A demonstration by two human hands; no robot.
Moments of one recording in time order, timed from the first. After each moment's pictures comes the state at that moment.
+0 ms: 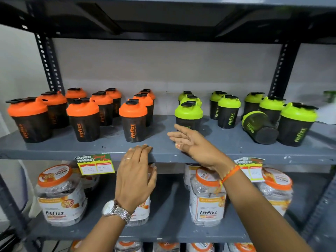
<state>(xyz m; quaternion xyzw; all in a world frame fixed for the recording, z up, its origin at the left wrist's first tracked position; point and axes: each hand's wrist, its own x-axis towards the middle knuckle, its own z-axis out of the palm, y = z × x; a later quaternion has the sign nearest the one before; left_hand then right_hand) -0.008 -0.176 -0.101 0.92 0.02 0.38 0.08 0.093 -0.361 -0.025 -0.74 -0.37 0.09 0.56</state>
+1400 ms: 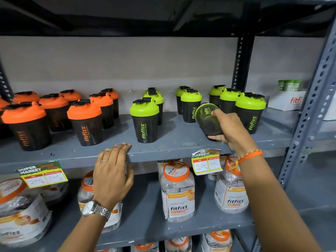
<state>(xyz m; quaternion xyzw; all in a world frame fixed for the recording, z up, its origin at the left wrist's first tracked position) 0.033 -0.224 -0.114 0.91 0.00 0.41 0.02 0.146 -0.538 0.005 -0.71 0.02 -0.09 0.70</state>
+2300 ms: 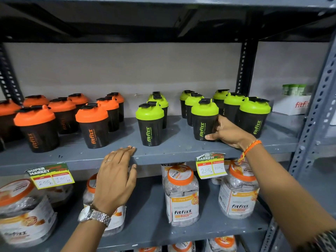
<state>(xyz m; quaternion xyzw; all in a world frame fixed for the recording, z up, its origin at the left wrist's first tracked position) 0.020 -0.221 -0.100 0.92 -0.02 0.37 0.10 0.199 -0.553 -0.016 -0.75 -0.21 0.03 0.63</state>
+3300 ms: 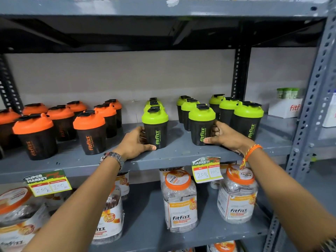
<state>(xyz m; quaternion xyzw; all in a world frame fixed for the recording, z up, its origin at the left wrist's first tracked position) 0.126 -0.231 -0.021 0.89 -0.05 0.13 0.42 0.199 -0.571 -0.018 -0.78 -0.25 0.02 0.57</state>
